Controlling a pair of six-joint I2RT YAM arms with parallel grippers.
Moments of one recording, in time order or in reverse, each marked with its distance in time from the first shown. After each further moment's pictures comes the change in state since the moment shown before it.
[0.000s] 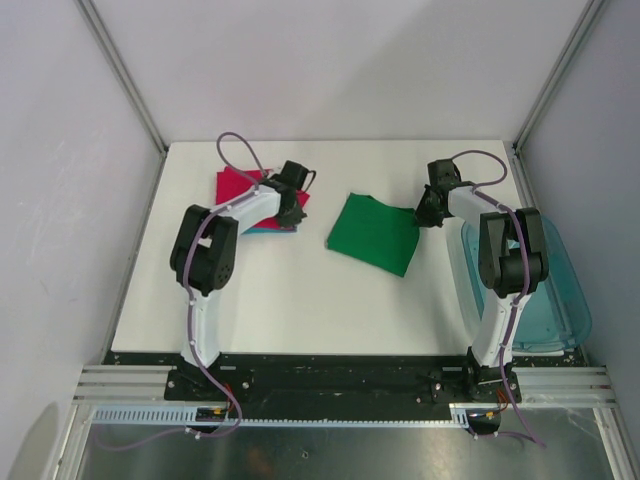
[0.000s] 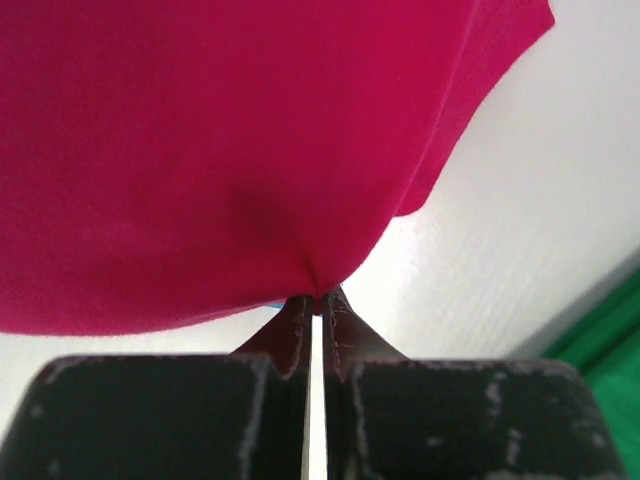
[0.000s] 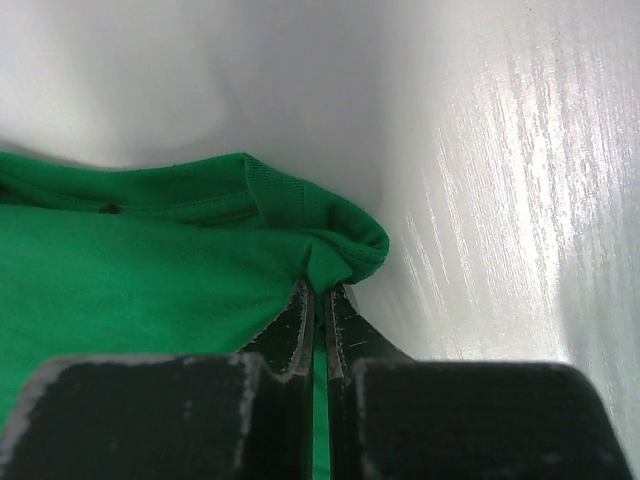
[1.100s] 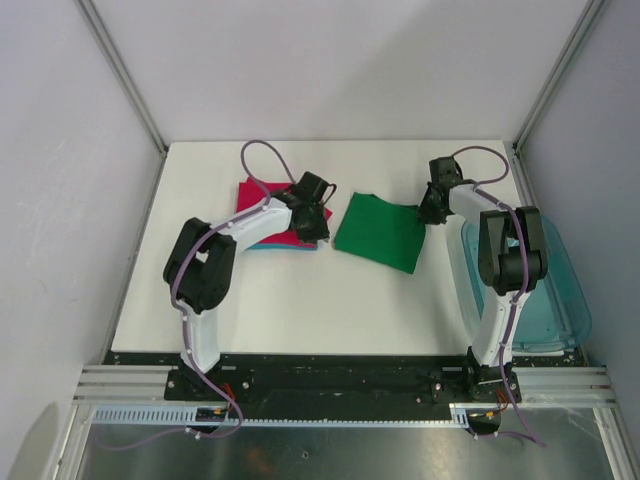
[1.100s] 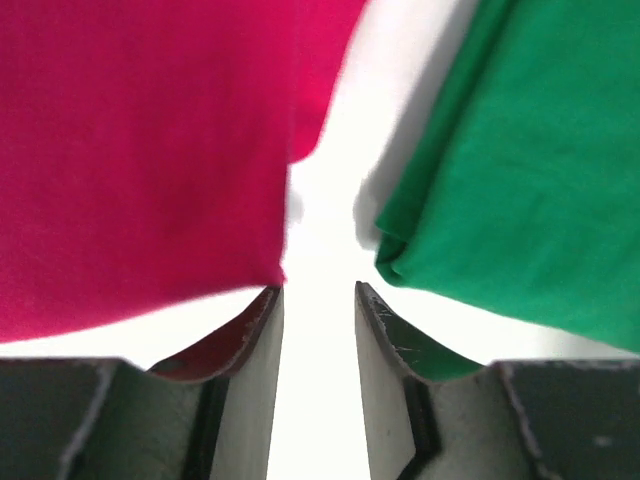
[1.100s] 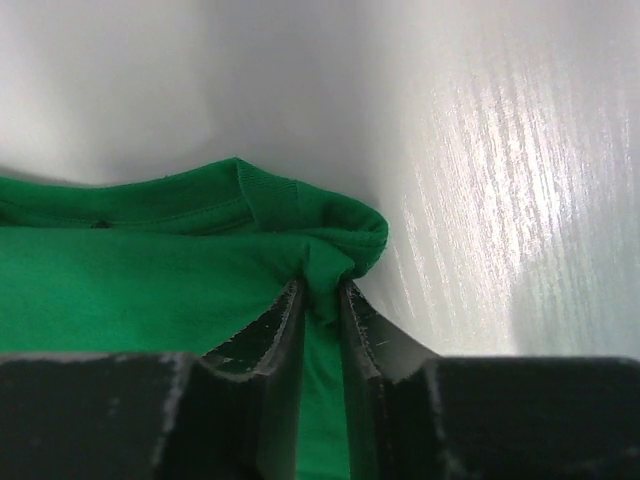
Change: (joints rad) left arm -0.170 -0.134 -0.118 0.013 0.183 0.035; right arm -0.011 0.022 0.027 0.010 0.056 -0.037
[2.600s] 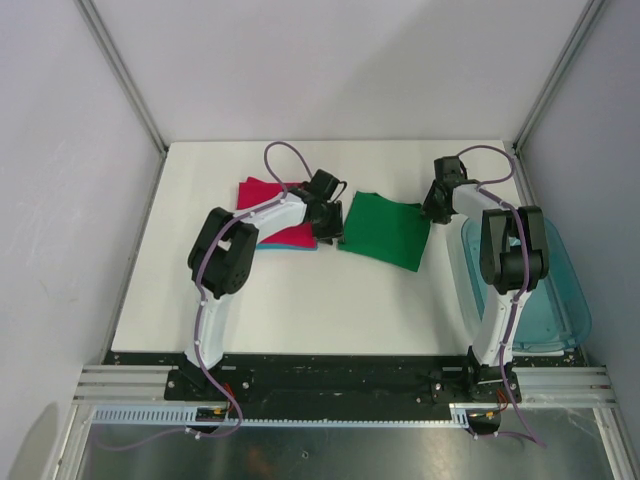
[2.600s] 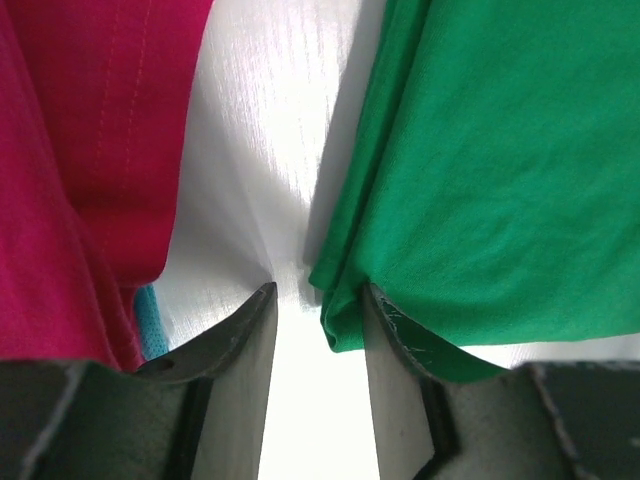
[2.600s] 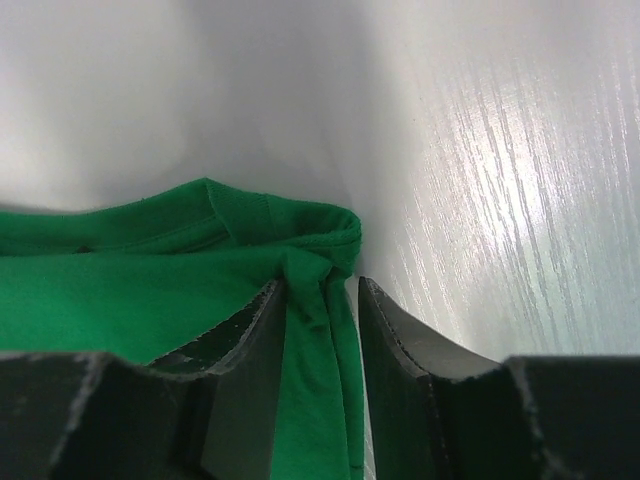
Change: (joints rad) left arm -0.002 0.187 0.175 0.023 0.208 0.102; right arm -0.026 0.006 0.003 0.023 0.052 -0.008
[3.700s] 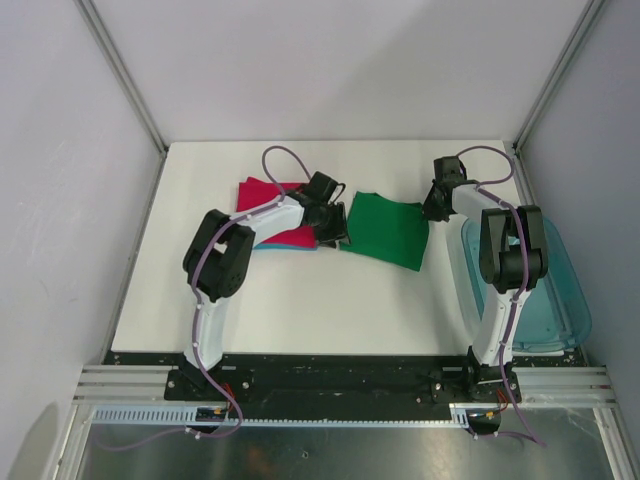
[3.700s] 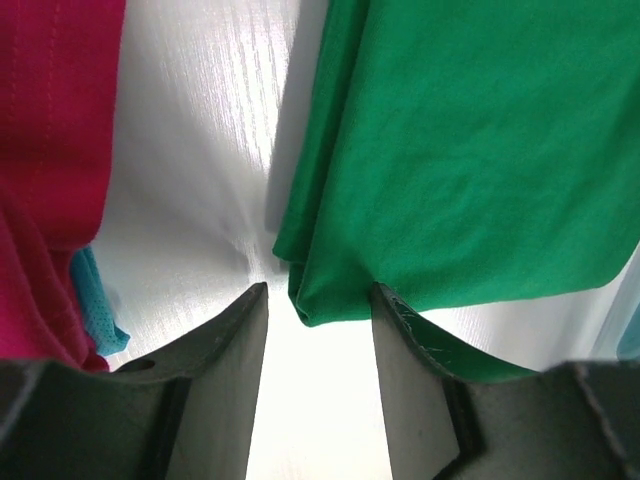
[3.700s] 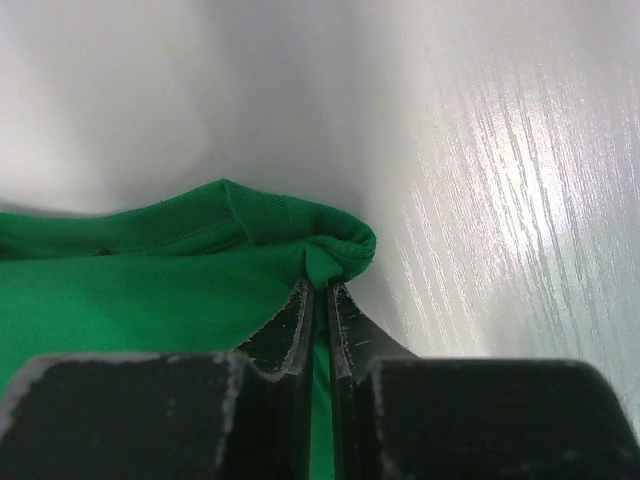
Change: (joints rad) left arm -0.006 -0.047 -0.070 0.052 0.084 -0.058; right arm 0.000 0.012 0.001 0.026 -0.026 0.019
